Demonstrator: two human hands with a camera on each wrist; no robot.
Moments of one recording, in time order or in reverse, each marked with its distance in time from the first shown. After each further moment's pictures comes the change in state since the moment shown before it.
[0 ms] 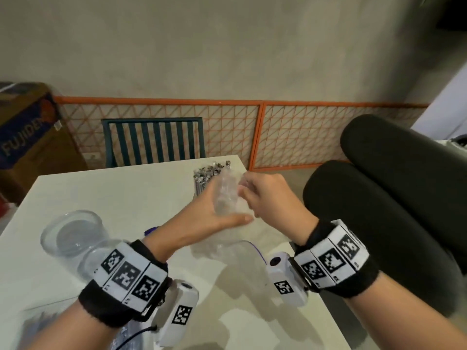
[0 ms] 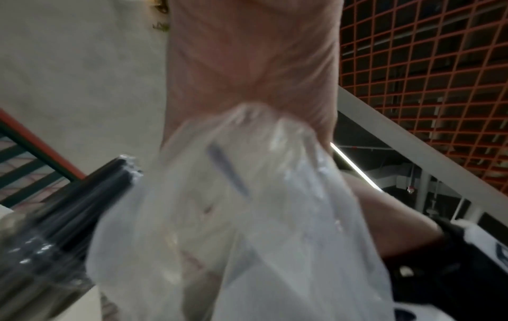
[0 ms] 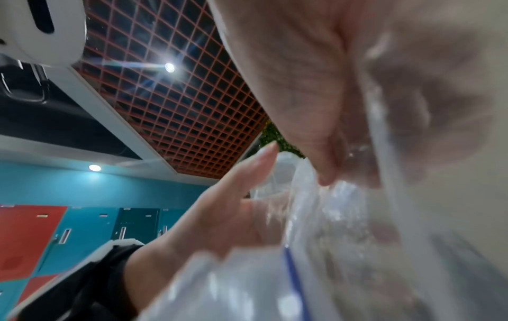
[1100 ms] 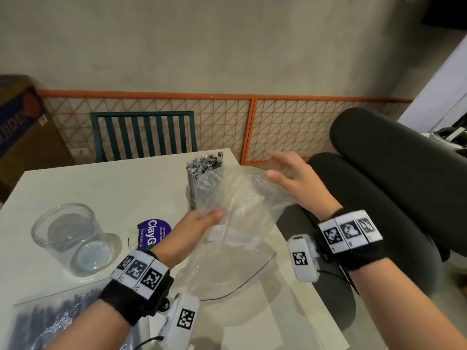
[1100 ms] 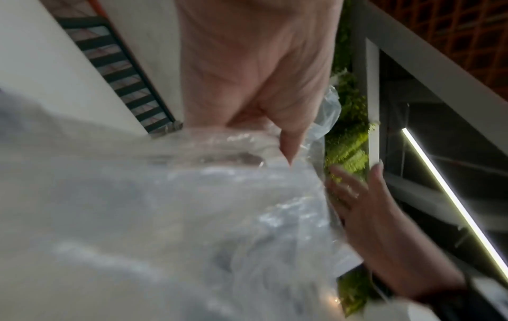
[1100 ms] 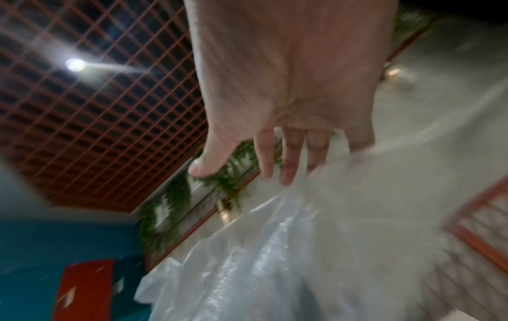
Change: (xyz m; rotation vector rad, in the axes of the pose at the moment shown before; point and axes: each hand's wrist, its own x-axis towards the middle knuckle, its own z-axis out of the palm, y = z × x) left_hand -0.007 -0.070 0.021 -0.326 -0.008 -0.302; right_hand -0.019 0.063 -0.025 0.355 0.098 0.114
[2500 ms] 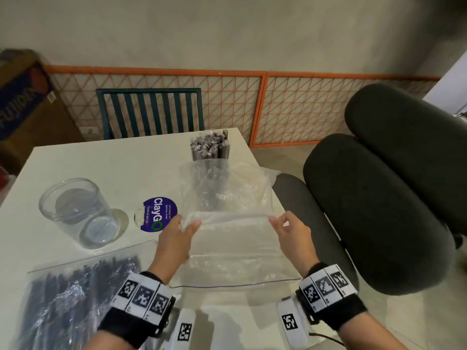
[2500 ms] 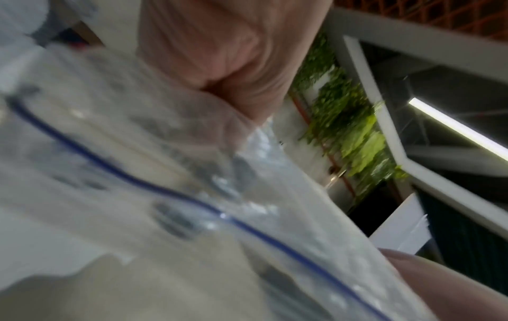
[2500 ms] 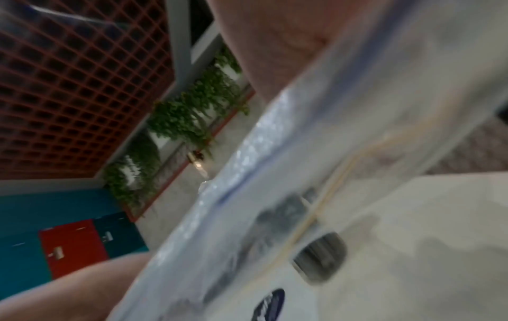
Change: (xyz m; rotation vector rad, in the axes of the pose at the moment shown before) left_hand -0.019 -0.067 -0.002 0.354 0.526 -0.245; right_hand -0.088 0.074 0.084 -0.049 0.087 0.554
